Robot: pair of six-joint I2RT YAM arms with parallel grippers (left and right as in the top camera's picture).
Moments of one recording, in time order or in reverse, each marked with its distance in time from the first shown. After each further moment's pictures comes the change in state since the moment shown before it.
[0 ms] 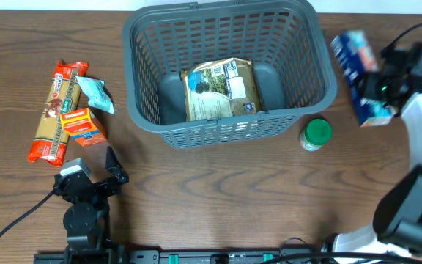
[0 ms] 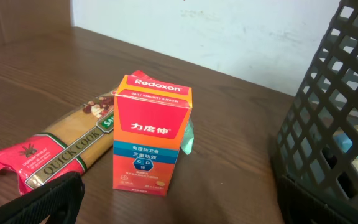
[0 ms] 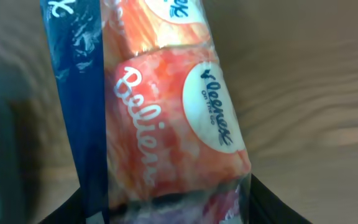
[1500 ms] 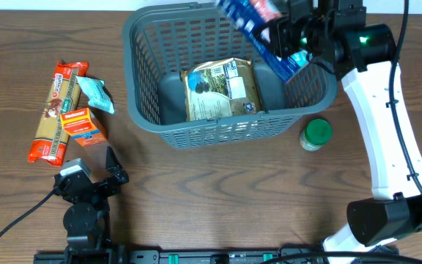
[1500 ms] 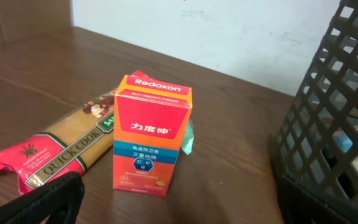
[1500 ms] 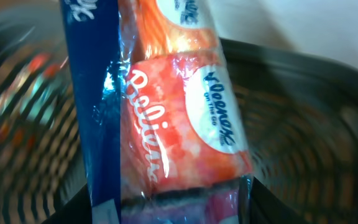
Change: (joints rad) left arm 0.000 0.000 0.000 0.000 0.000 0.000; right arm 0.572 0.048 0.556 -0.299 -0.237 -0.090
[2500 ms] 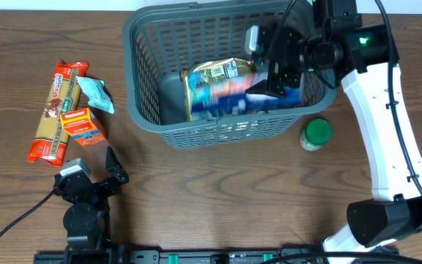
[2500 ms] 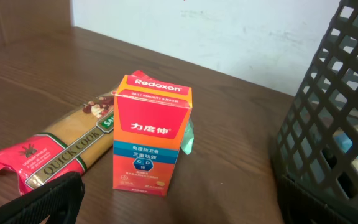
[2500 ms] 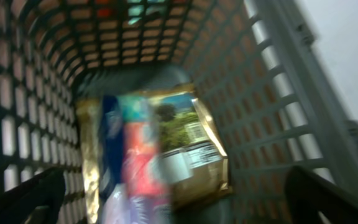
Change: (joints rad) left arm 0.000 0.000 0.000 0.000 0.000 0.000; right arm 0.004 -0.006 0.003 -0.210 -0.235 -0.871
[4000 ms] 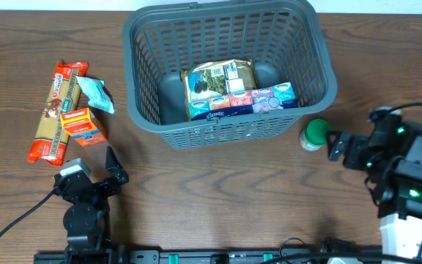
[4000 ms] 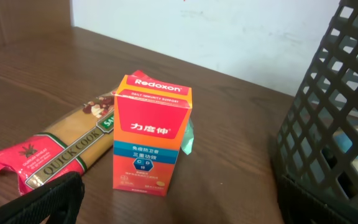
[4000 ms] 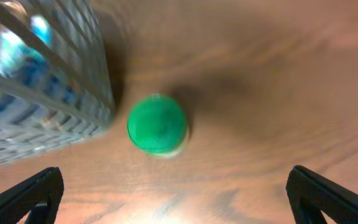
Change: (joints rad) left arm 0.000 0.000 0.000 0.000 0.000 0.000; right arm -0.507 -0.860 -1.128 0.370 0.436 1.068
